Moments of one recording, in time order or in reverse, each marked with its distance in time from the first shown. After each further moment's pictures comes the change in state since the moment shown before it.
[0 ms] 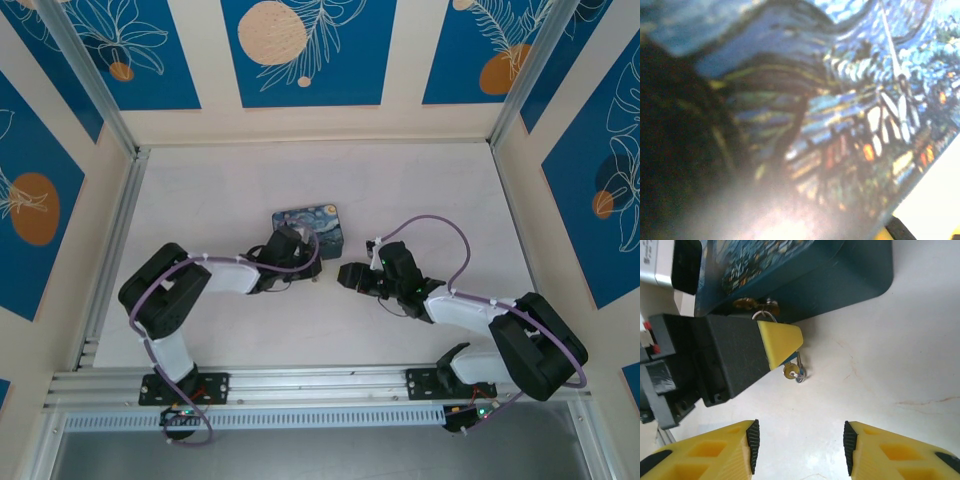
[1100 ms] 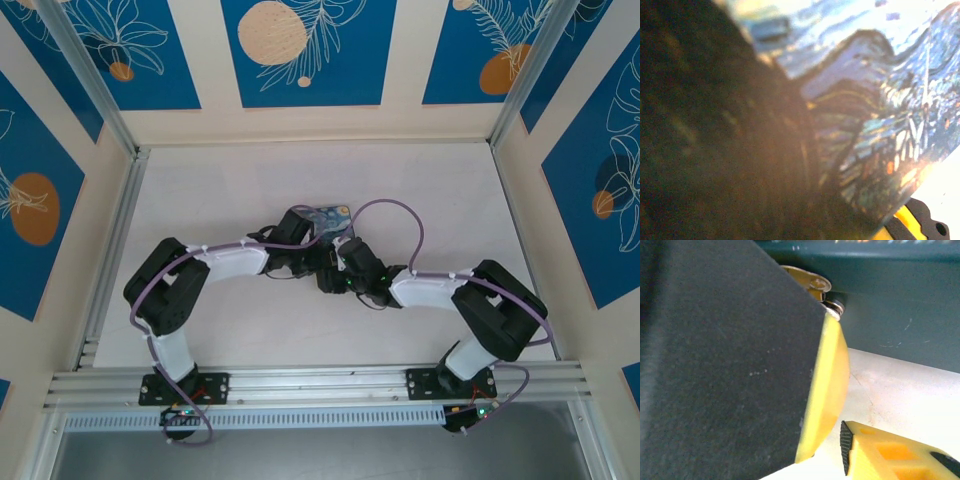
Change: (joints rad) left arm 0.000 0.033 0.212 -0.314 0.154 -0.193; right arm 0.175 0.271 0.244 -0.140 0.255 -0.319
